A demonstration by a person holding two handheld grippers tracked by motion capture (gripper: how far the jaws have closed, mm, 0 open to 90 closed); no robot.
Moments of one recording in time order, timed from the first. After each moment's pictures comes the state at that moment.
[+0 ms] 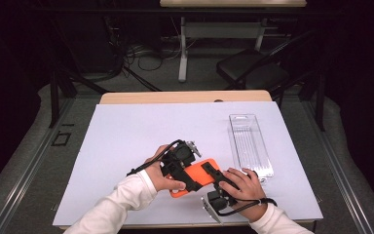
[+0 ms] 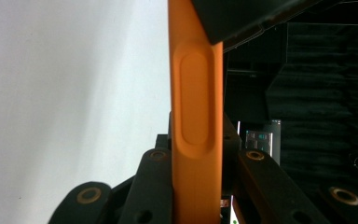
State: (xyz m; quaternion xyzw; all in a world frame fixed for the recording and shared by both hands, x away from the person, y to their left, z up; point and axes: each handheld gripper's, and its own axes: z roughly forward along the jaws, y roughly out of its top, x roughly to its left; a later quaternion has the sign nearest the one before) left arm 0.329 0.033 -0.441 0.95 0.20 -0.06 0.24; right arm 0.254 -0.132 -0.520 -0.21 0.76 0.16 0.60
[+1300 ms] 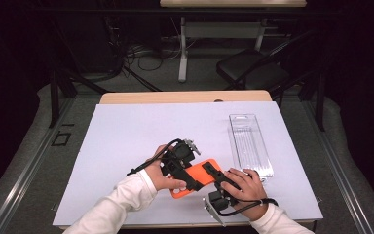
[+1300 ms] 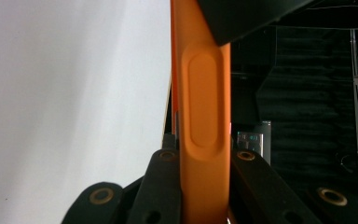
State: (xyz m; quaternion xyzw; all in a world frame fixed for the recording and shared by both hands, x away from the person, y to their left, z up) left arm 0.332 0.034 -0.441 0.94 0.21 -0.08 0.25; right arm 0.253 -0.135 -0.519 -0.21 0.75 0.17 0.61
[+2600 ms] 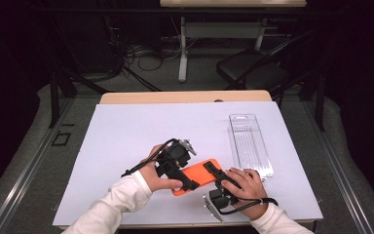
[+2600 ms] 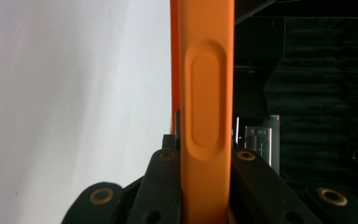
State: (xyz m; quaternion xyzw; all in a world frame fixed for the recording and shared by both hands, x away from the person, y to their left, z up) left arm 0.327 0.047 -0.434 0.94 0.21 -0.05 0.26; right arm 0.257 -0.137 -0.521 -0.20 0.76 0.16 0.60
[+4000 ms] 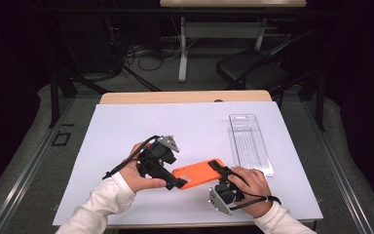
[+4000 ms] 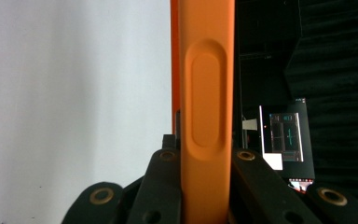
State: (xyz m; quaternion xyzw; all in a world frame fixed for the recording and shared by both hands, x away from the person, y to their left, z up) left arm 0.317 0.085 -0.412 0.93 0.21 -0.03 0.30; right arm 0.264 -0.150 -0.515 -0.14 0.79 0.20 0.56
